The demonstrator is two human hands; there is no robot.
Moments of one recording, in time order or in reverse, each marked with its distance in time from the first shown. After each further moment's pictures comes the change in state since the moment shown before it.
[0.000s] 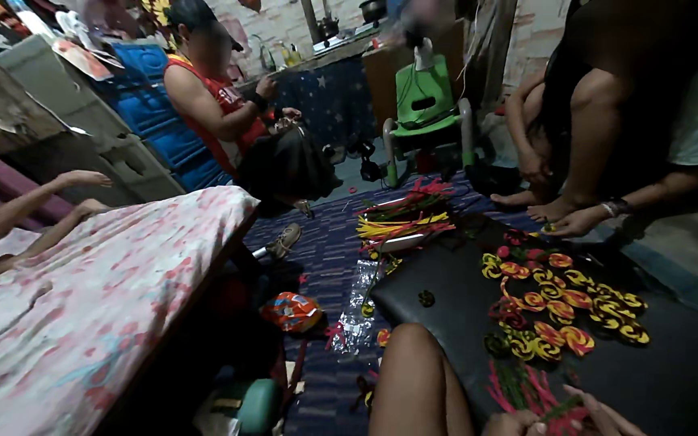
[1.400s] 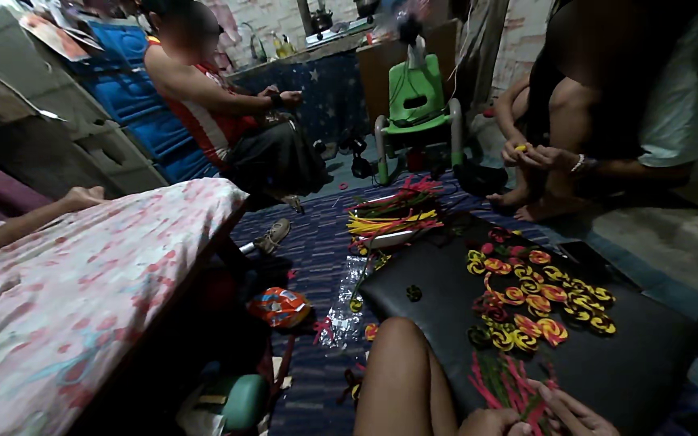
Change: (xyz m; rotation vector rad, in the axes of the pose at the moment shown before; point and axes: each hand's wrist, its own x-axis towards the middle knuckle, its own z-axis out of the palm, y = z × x) left_hand -0.006 0.001 -0.007 0.072 -0.122 0.008; right_hand -0.004 0.000 -0.001 0.072 -0.119 0.072
